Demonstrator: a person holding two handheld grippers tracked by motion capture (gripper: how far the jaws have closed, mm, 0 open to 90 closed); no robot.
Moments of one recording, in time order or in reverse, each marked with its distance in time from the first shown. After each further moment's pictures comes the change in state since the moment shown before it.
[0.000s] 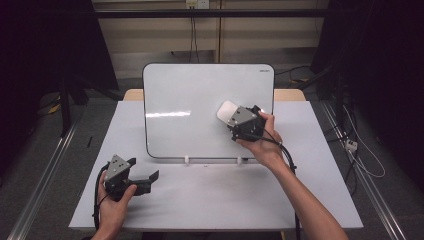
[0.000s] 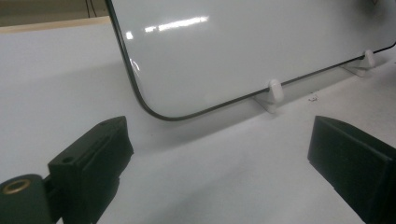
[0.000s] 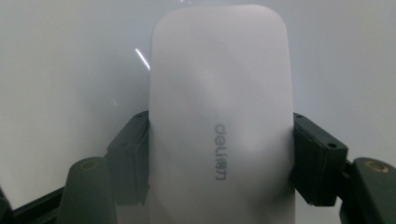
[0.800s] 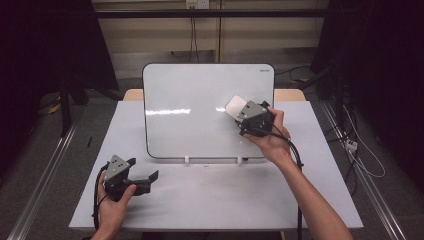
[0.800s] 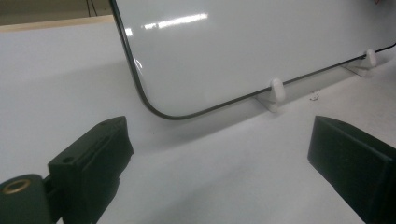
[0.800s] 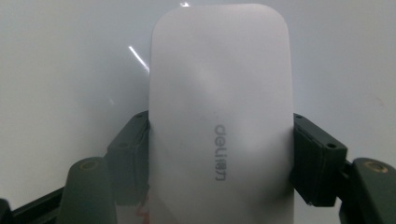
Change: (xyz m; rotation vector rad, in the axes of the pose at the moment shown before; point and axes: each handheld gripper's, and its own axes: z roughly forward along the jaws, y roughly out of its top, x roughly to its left) left arm 0.002 0.000 -0.001 0.002 0.001 -0.003; right arm -0.027 -0.008 -0.007 0.011 -0.035 0.037
